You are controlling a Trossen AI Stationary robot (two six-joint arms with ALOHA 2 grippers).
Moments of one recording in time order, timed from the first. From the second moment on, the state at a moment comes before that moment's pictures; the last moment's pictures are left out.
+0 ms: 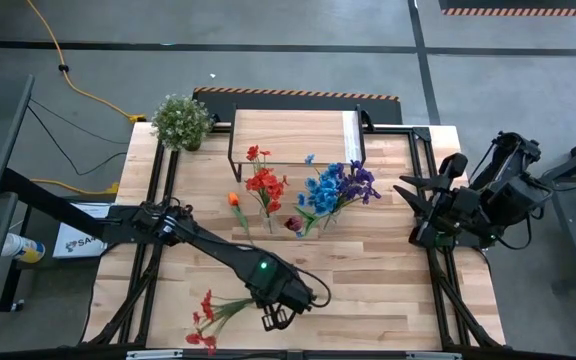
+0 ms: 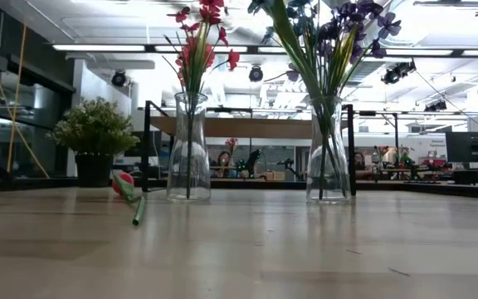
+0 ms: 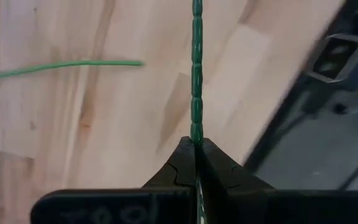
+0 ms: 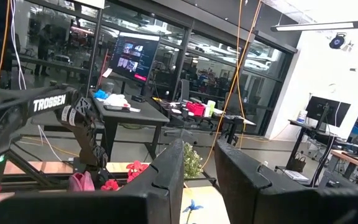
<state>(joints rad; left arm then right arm) -0.47 2.25 2.32 -1.57 0.12 -0.84 0.89 0.90 1.00 0.43 1.26 -0.71</state>
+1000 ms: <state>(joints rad) -0.47 2.24 2.36 -0.91 0.42 -1.37 0.89 0.90 1.00 0.43 1.26 -0.72</state>
